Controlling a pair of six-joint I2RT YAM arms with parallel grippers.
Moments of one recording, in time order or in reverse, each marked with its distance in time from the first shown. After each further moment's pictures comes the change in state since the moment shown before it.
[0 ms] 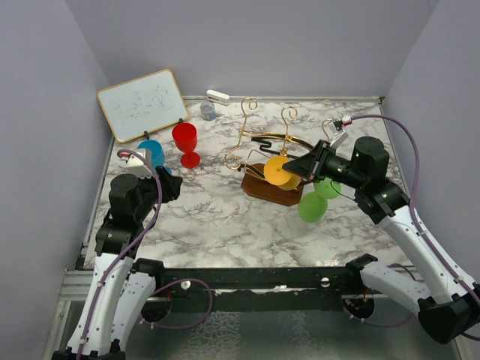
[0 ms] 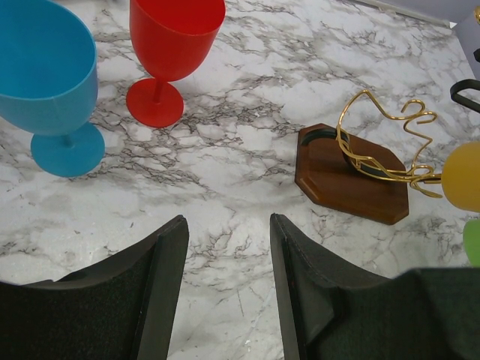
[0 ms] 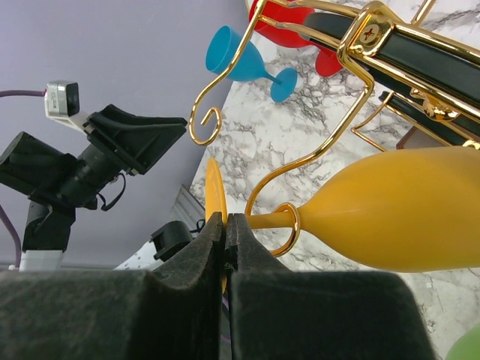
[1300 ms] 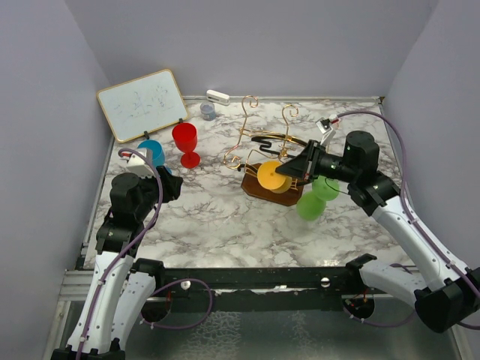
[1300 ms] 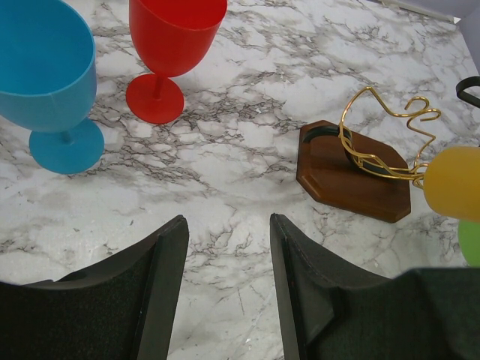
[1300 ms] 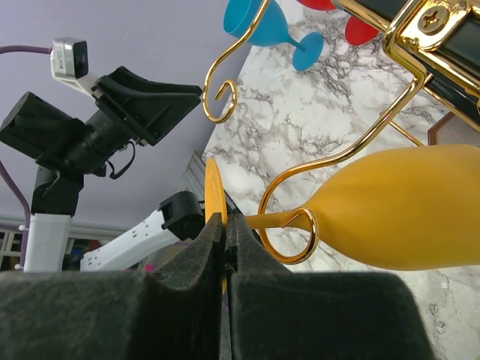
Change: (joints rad) left arm 0.000 0.014 -0.002 0.000 0.002 0.000; right arm 0.000 0.082 0.009 0.032 -0.153 -0.026
